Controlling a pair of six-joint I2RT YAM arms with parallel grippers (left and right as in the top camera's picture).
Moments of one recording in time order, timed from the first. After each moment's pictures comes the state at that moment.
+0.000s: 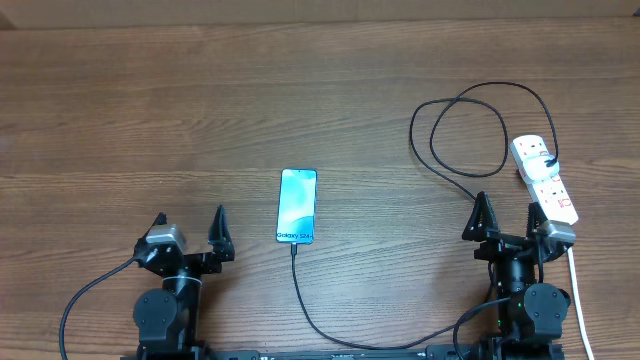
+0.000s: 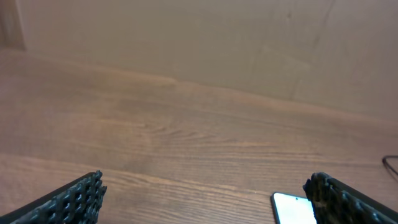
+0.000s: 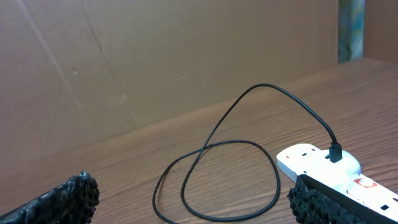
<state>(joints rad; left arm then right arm) 0.02 0.01 0.02 -0.11 0.01 -0.19 -0.05 0.01 0.02 -0.02 0.04 0.30</state>
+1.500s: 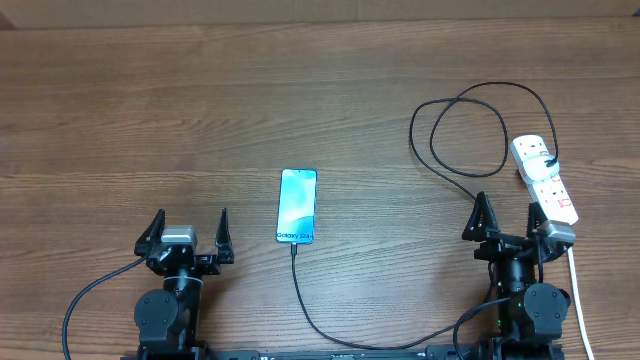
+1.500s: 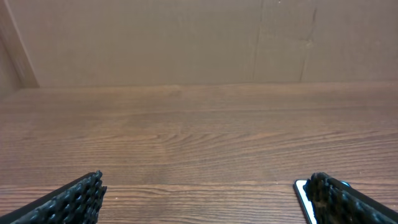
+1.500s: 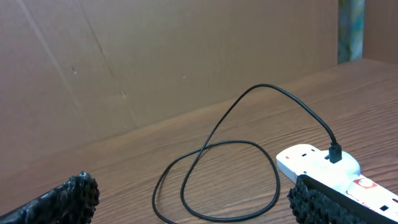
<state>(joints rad) 0.01 0.01 0.02 -0.10 0.01 0.00 -0.05 0.01 0.02 -0.03 0.04 0.29</state>
